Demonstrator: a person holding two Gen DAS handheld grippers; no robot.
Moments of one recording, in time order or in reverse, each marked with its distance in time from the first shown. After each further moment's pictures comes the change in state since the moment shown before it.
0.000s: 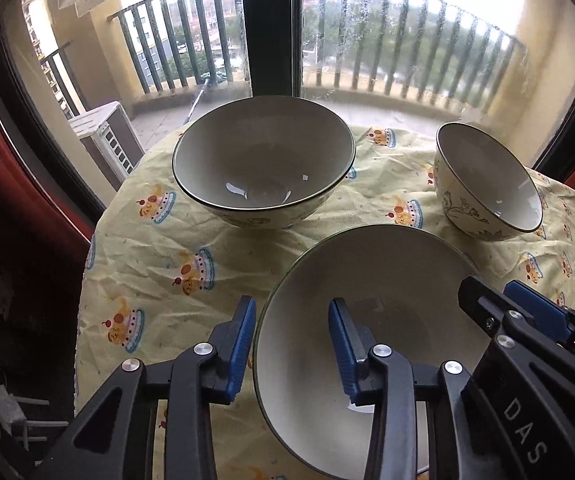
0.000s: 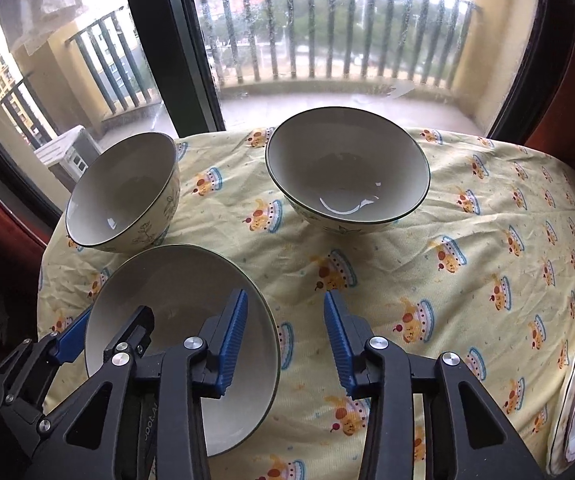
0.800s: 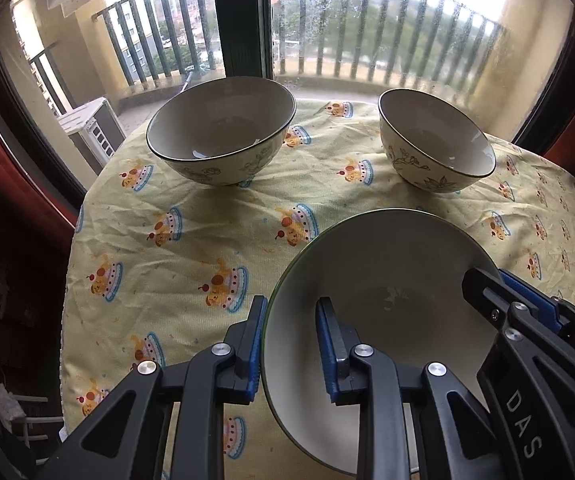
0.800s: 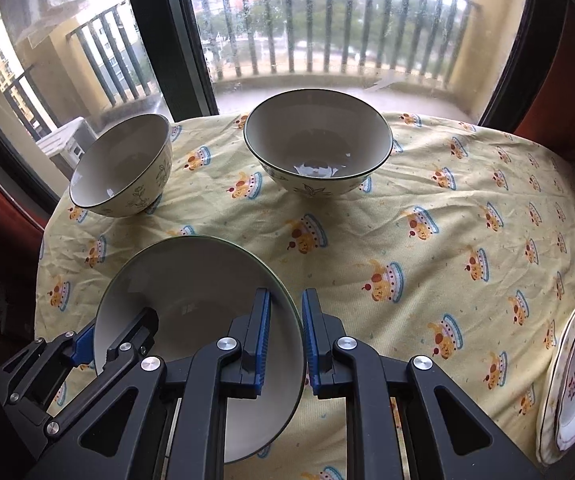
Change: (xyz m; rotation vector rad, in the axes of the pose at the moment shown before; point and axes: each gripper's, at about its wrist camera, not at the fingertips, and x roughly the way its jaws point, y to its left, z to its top) left arm -0.037 -0.028 -0.036 0.036 0.030 -0.043; right arm -0.028 -0.023 -0.030 -0.008 0.007 -0.024
